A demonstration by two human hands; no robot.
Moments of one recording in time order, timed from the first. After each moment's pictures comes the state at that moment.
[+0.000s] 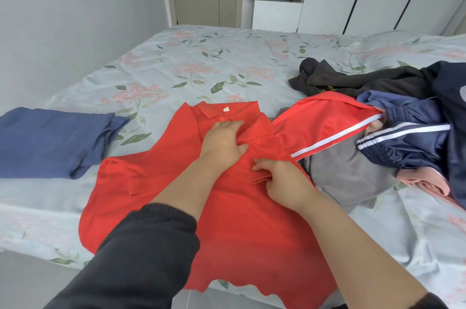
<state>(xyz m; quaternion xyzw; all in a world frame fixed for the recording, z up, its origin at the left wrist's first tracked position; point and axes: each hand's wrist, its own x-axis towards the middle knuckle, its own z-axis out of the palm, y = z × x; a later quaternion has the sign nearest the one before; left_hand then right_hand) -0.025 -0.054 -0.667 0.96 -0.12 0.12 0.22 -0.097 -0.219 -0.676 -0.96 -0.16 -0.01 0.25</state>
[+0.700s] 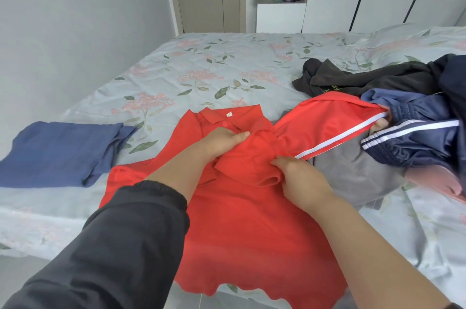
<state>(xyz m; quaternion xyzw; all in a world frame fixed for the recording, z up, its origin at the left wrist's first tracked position) -0.015 -0.045 -0.634 0.88 0.02 -0.13 0.45 -0.101 -0.235 -0.666 -0.99 -0.09 -0.02 0.11</state>
